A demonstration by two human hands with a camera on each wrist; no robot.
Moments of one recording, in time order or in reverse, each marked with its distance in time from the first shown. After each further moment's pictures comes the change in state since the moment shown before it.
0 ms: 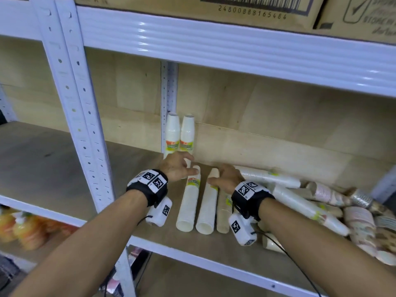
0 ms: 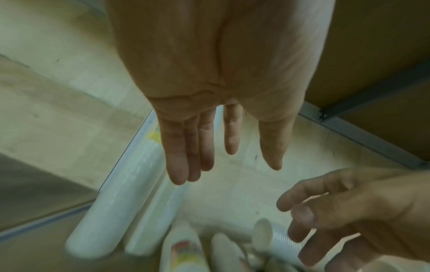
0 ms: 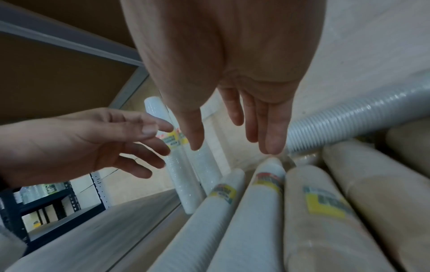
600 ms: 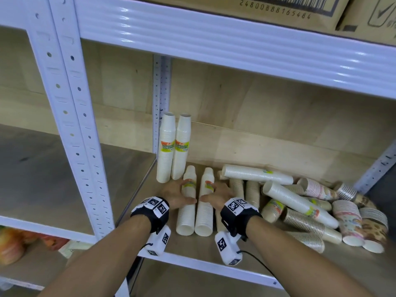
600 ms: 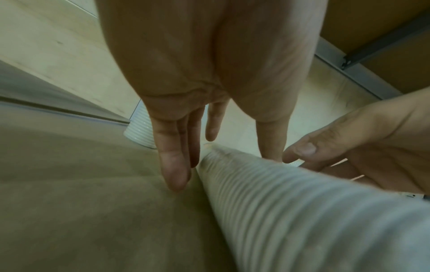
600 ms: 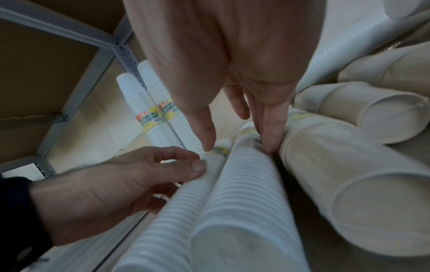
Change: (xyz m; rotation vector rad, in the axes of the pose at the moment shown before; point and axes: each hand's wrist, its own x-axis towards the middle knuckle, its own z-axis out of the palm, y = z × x) left_hand 0.000 -0.059 0.063 0.017 -0.153 -0.075; right_hand 0.002 0.019 0.060 0.106 -0.005 0.202
